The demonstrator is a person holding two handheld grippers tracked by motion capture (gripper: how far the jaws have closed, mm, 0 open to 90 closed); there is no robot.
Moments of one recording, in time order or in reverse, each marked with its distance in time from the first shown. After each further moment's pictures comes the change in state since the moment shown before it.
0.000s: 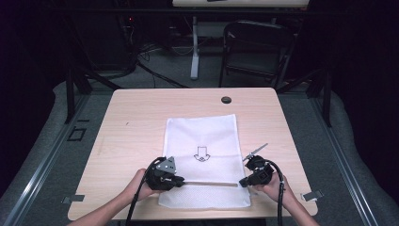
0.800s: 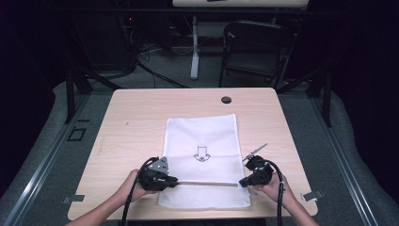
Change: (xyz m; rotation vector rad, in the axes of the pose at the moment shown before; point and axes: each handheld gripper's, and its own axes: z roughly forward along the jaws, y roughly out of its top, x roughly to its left) left arm 0.004 -0.015 -0.012 0.015 0.017 -0.018; right arm 0.001 0.000 -0.001 0.015 -0.018 -0.010
